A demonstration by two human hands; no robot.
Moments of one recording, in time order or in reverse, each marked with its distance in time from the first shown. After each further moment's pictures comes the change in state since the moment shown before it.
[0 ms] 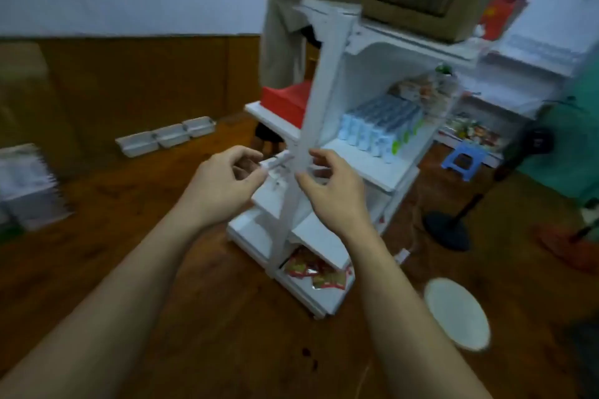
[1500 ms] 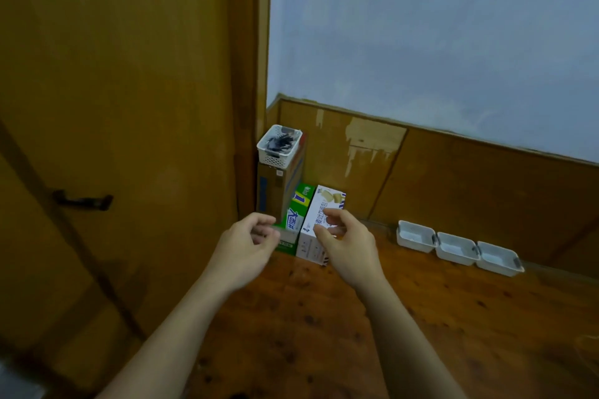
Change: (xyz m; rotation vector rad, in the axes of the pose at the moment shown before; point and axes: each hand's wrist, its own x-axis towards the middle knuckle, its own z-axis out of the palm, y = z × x) left_hand 0.130 -0.399 -0.349 0.053 0.802 -0.790; right_hand 0.263 -0.275 0.592 0.259 -0.961 -0.422
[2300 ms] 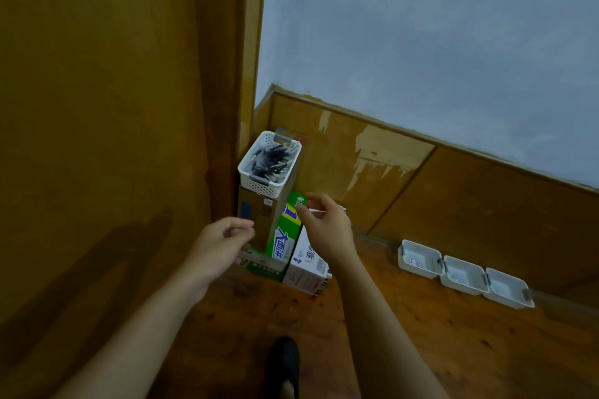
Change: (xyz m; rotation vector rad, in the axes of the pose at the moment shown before) left_hand 0.358 -0.073 0.006 -0.332 -0.087 -0.362; right_hand 0.374 0.002 0.097 0.046 -0.073 0.114
